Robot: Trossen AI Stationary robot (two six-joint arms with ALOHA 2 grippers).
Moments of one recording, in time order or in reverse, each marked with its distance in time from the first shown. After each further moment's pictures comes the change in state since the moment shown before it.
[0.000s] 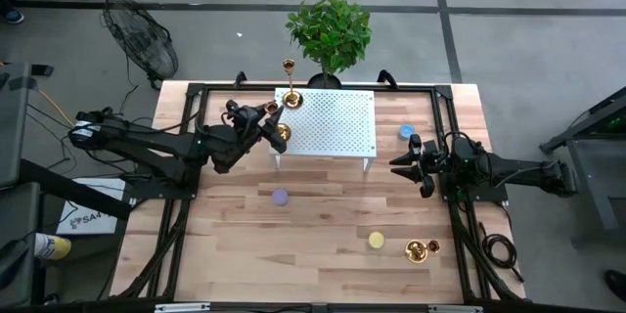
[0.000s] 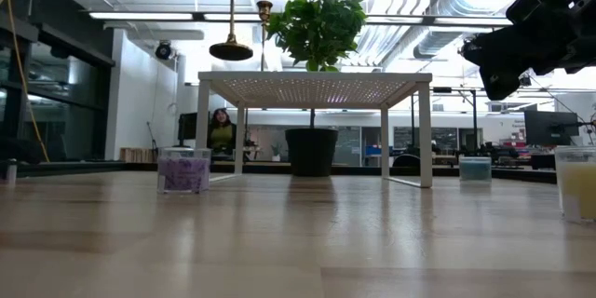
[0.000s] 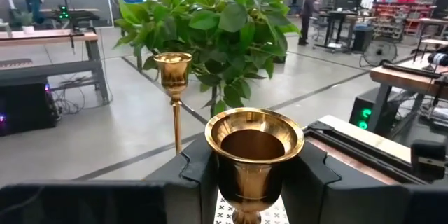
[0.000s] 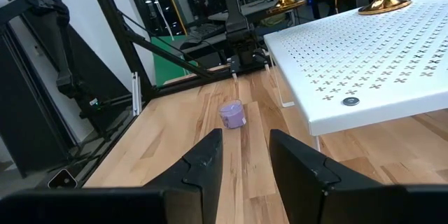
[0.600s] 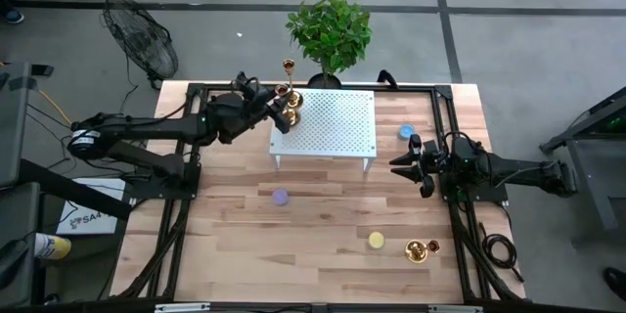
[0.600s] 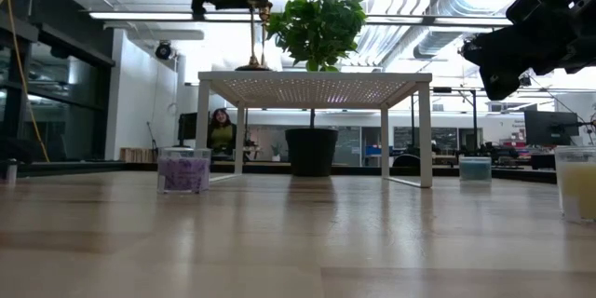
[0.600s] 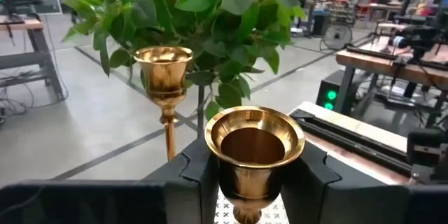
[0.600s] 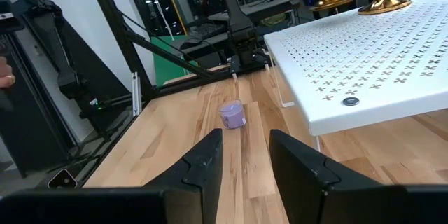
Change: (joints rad) left arm 0.317 0.014 -0.001 -0.019 0.492 -0.008; right arm 0.000 0.000 0.000 0.000 0.000 0.000
